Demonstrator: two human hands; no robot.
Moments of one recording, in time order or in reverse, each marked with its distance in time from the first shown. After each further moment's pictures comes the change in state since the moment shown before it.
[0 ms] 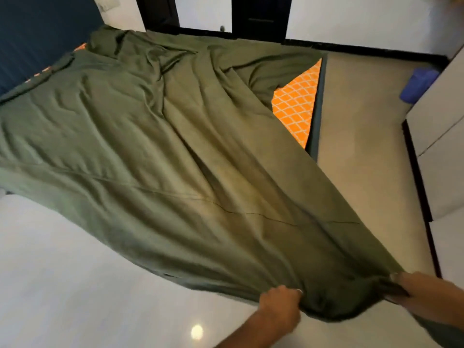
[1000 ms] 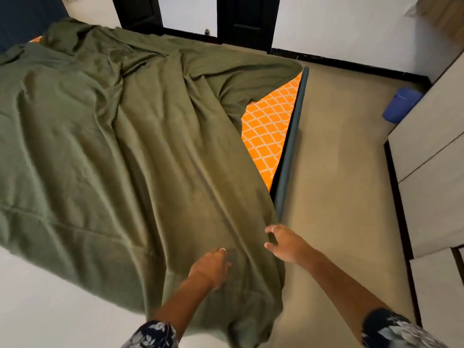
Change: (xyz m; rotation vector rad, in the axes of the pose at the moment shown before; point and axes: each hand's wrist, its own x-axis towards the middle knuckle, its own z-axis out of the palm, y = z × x) left_hand 0.207 -0.038 -0.124 -0.138 0.236 -0.205; right_hand 0.225 -0.086 -0.127 0.306 0.227 -0.294
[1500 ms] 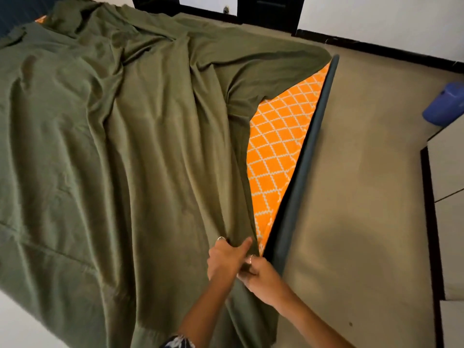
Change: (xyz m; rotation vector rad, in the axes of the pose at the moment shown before) left_hand 0.106 0.089 -0.068 -0.803 0.308 -0.494; right_hand 0.071 -0.018 0.000 0.684 -0.182 -0.232
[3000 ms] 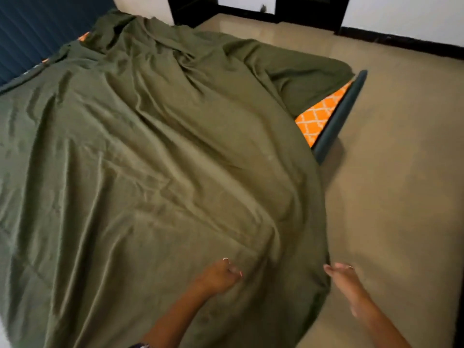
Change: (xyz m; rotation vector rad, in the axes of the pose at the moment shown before) left_hand 0.032 0.158 0.090 0.421 -0.322 0.091; right_hand 0.077 0.104 -0.357 0.166 0.470 0.541
